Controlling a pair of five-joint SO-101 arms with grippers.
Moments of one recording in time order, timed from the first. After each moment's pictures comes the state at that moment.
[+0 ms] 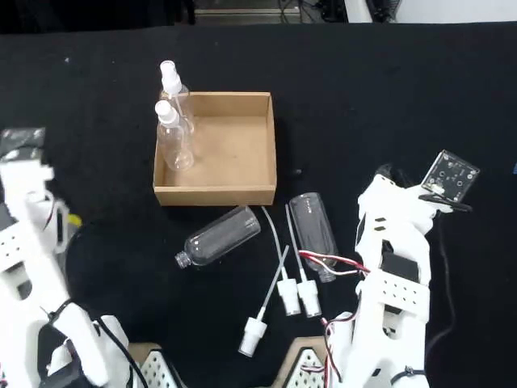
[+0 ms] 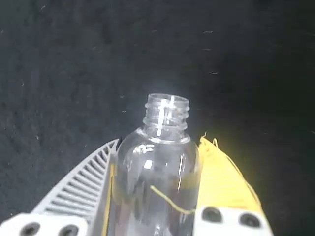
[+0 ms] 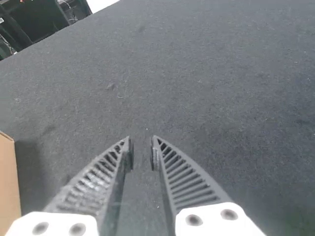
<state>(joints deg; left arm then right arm) -39.6 -37.1 44.1 66.3 -29.2 19.9 -52.5 80.0 10.2 -14.5</state>
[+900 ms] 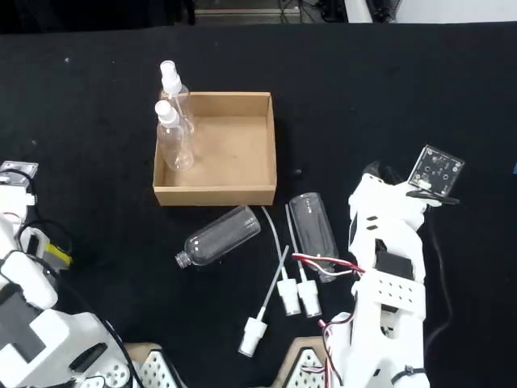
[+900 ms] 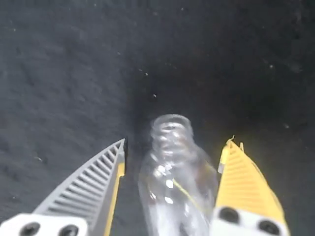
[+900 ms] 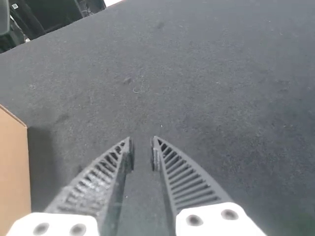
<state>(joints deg) -52.1 -6.8 36.3 58.6 -54.1 16.4 -52.5 80.0 10.2 -11.9</state>
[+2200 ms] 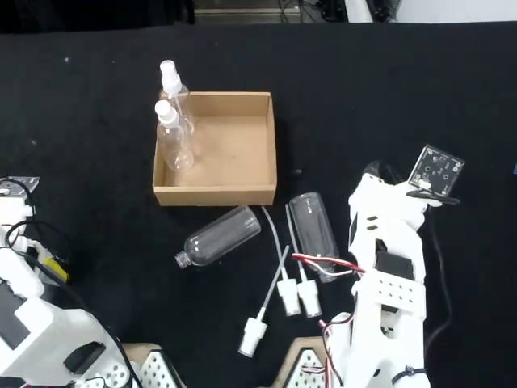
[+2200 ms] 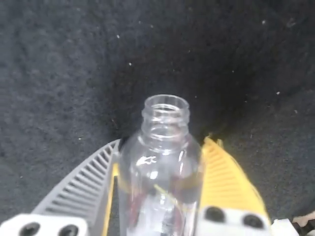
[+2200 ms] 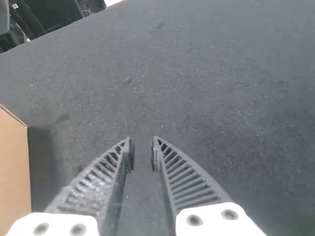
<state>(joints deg) -55.3 -0.7 33.8 64.7 -57.5 16.4 -52.5 80.0 10.2 -11.9</state>
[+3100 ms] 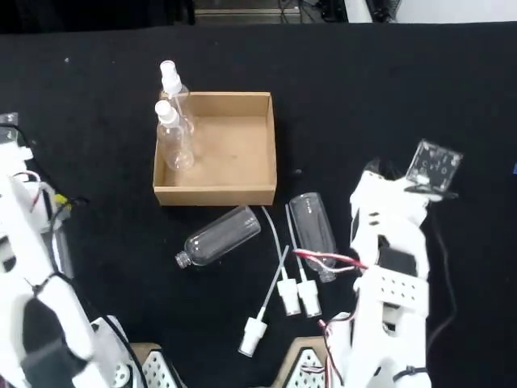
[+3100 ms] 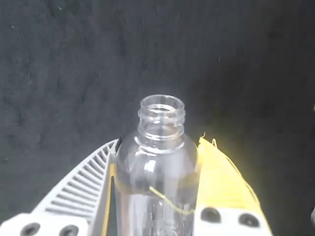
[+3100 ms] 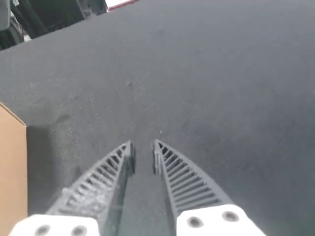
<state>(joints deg) -39.3 -26.3 31.4 69.8 -20.2 16.4 -52.5 74.8 16.2 -6.8</state>
